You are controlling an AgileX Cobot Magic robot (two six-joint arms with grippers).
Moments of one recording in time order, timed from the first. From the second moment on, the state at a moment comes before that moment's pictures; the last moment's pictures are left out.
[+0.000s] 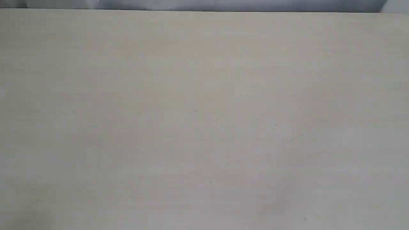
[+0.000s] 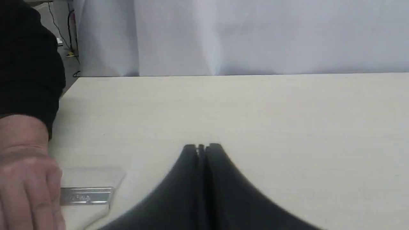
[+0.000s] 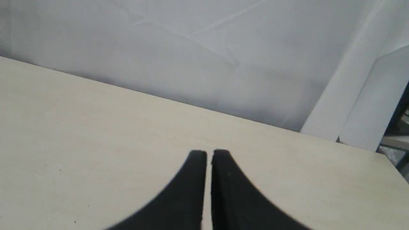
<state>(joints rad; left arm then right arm) 0.02 0.00 0.00 0.07 0.26 -0.07 0.09 0.01 -0.20 -0.21 0.40 -0.01</state>
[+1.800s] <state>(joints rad) 0.02 0.00 0.00 0.07 0.26 -0.07 -0.01 0.01 0.00 -0.20 0.38 0.10</state>
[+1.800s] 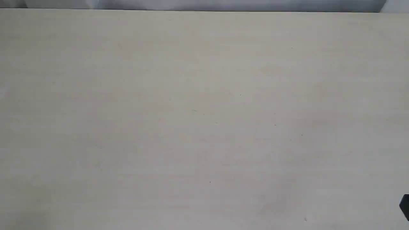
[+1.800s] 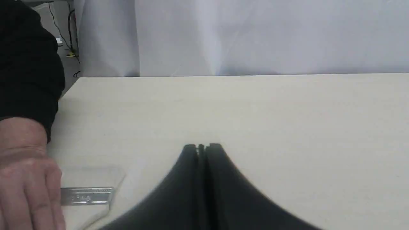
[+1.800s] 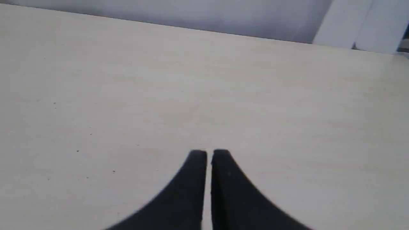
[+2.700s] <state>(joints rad) 0.02 0.00 0.00 0.07 0.26 -0.07 -0.08 0.01 0.00 -0.18 0.37 0.09</state>
